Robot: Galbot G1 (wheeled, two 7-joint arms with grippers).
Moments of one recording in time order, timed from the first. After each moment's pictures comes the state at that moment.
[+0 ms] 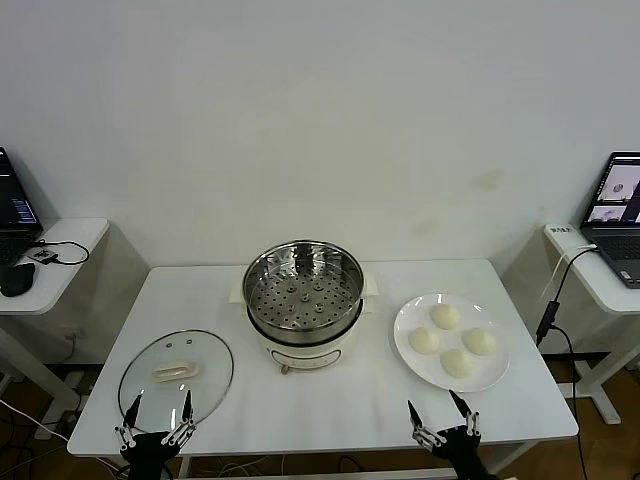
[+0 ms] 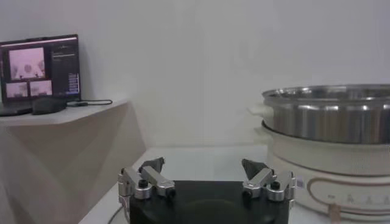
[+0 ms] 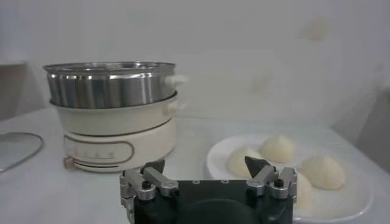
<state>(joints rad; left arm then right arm) 1.84 -1.33 -0.61 -2.07 -0.15 -0.12 -0.20 -1.74 1.28 0.62 2.03 0.10 0.04 -0.11</state>
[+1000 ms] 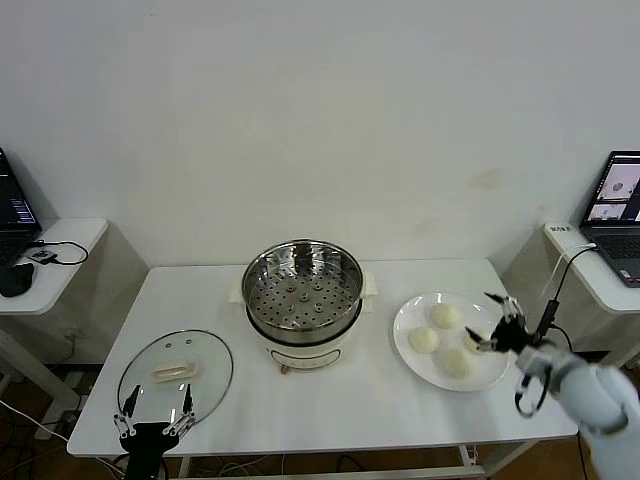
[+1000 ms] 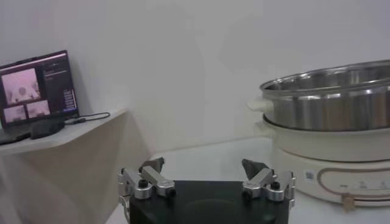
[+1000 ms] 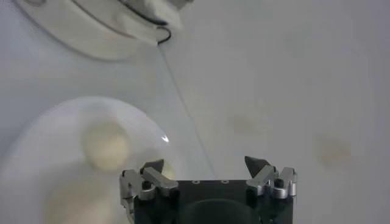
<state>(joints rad) 1.82 -1.34 -0.63 -2.10 -0.05 -0.04 -0.20 -0.88 0.67 0.32 1.60 -0.32 -0.04 -0.60</state>
